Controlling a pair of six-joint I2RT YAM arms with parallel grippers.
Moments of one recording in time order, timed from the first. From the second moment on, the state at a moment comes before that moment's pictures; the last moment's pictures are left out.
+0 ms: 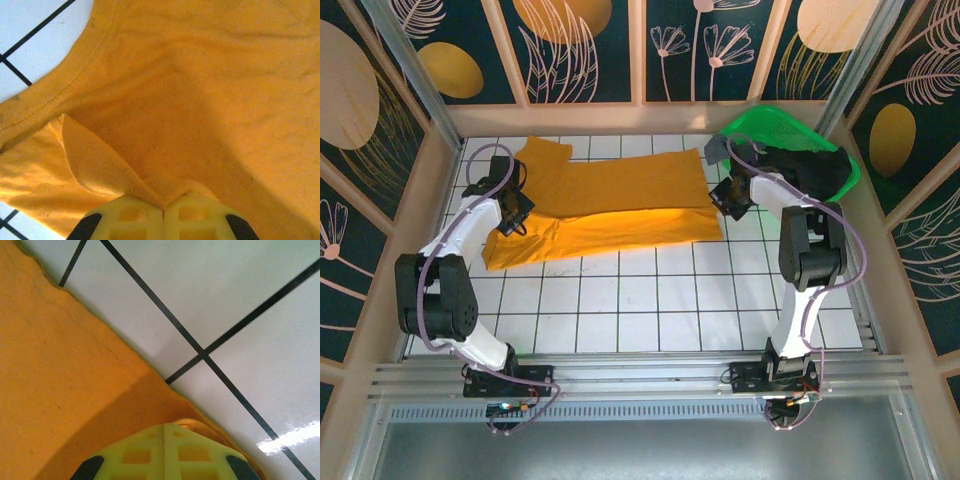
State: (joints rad) left arm -0.05 1.63 1.20 -0.69 -0.17 -0.88; right arm 0.17 1.97 1.42 -0.59 -0.16 0.94
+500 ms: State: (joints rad) left arm -0.03 1.80 1.32 -0.67 -0.24 -0.80; right arm 0.18 2.05 1.56 -0.62 -0.13 0.83
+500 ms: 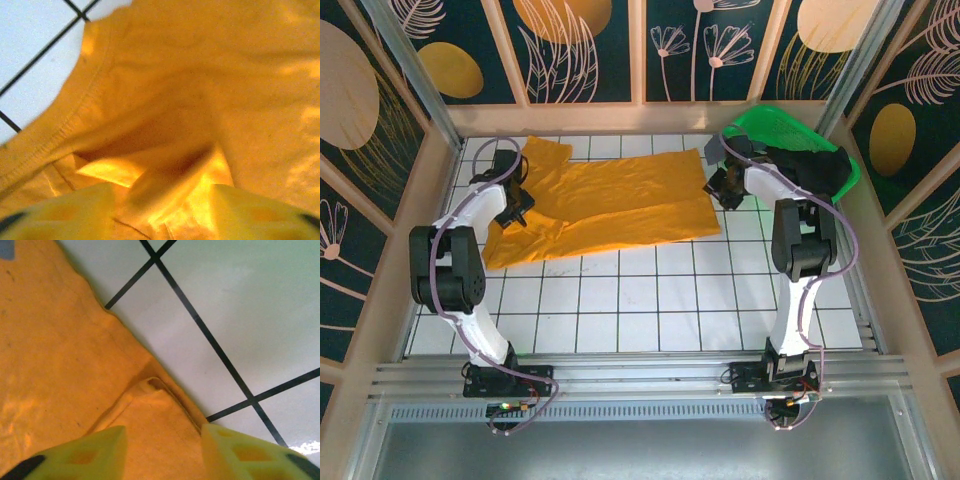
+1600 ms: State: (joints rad) left arm 0.06 1.59 0.78 -0.41 -0.09 -0.86; right arm 0.29 1.84 1.10 -0.47 -0.08 0.72
